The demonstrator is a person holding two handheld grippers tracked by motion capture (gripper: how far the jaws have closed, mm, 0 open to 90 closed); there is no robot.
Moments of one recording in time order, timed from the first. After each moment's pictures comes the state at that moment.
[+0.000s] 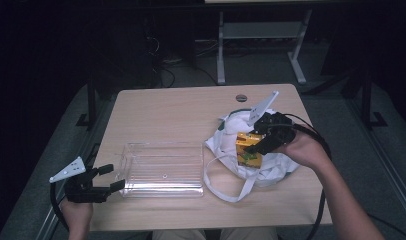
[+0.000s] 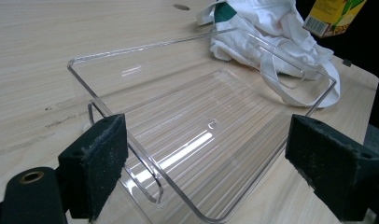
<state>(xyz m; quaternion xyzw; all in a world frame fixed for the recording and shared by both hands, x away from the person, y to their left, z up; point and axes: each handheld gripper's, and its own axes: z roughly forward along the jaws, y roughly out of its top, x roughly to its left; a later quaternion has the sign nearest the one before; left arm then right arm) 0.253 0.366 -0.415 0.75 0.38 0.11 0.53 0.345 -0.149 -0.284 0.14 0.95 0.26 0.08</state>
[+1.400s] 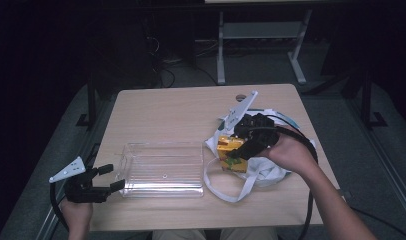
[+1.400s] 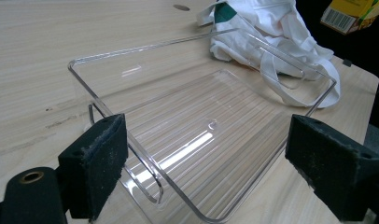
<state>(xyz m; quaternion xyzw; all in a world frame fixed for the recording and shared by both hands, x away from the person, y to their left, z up) 0.252 0.367 -0.414 0.75 0.38 0.11 0.53 0.320 -0.101 -0.257 0.10 0.96 0.26 0.07</state>
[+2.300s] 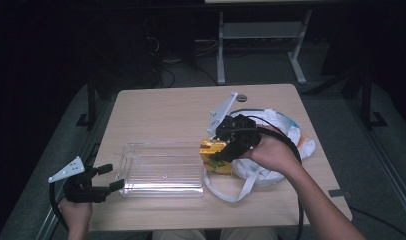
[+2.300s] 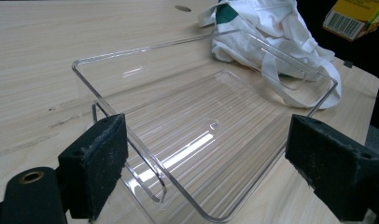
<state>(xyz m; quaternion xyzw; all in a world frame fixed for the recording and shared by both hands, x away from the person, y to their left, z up) 0.253 0.369 -0.414 0.75 0.38 0.11 0.53 0.317 -0.064 -0.255 0.07 0.96 0.28 0.06</state>
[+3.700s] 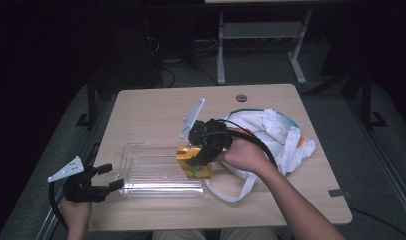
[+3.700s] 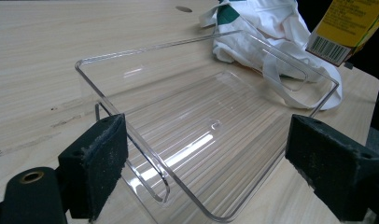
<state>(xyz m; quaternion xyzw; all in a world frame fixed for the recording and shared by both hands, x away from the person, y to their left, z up) 0.254 0.370 -0.415 0.75 0.38 0.11 0.53 0.323 -0.008 -0.270 0.03 0.96 0.28 0.04</state>
